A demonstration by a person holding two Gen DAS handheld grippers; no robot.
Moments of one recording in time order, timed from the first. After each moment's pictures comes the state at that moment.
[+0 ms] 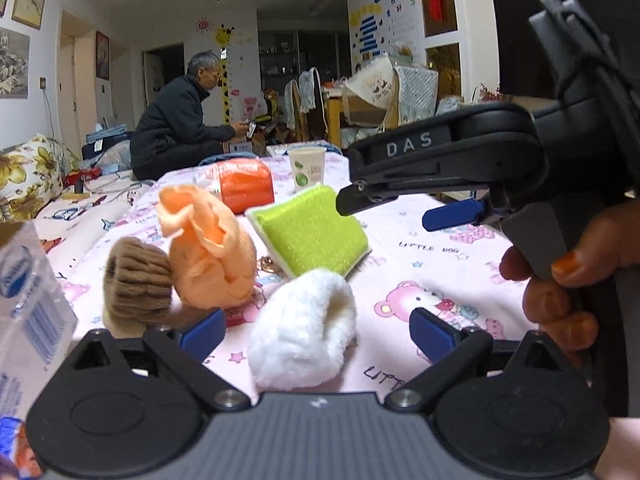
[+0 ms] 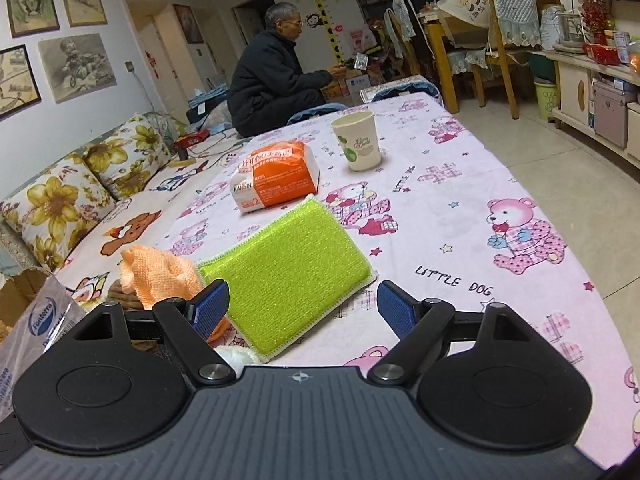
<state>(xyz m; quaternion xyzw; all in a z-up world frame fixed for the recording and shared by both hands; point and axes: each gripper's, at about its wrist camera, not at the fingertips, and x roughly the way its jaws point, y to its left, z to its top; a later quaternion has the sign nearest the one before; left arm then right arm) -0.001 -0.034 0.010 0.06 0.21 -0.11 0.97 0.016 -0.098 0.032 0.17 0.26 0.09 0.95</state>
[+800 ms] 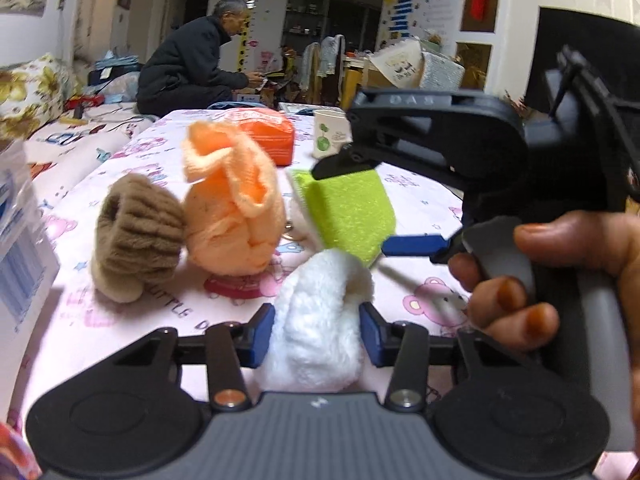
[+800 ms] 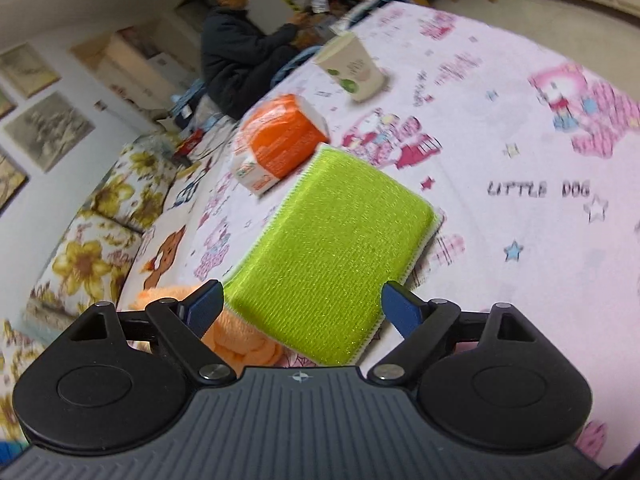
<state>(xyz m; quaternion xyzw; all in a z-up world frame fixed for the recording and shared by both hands) 0.021 -0.006 0.008 -0.03 0.28 -0.11 0.95 0.052 -0.092 0.012 0.36 0.32 0.09 0.87</state>
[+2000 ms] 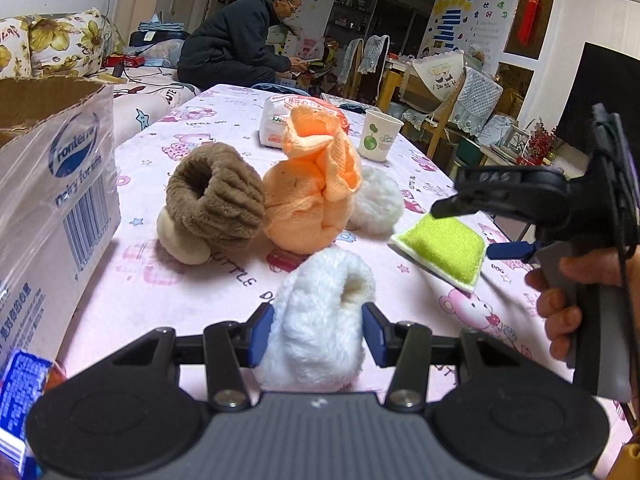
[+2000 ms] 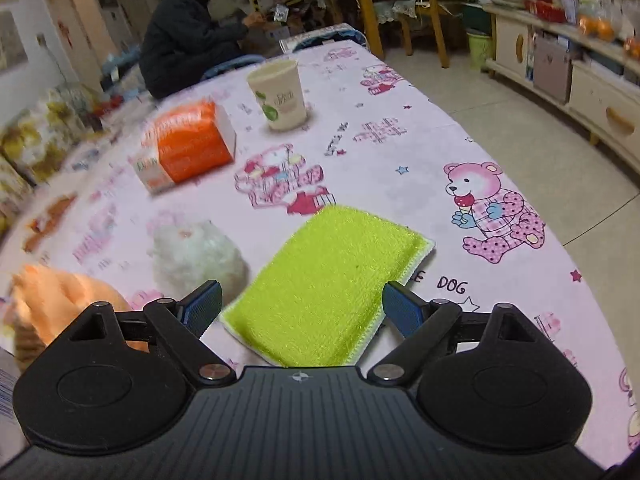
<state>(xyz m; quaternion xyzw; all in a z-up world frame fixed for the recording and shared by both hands) 0.020 0.031 0.009 -0.10 0.30 -0.08 0.95 0.063 -0.121 0.025 0.18 0.34 -0.03 0.92</state>
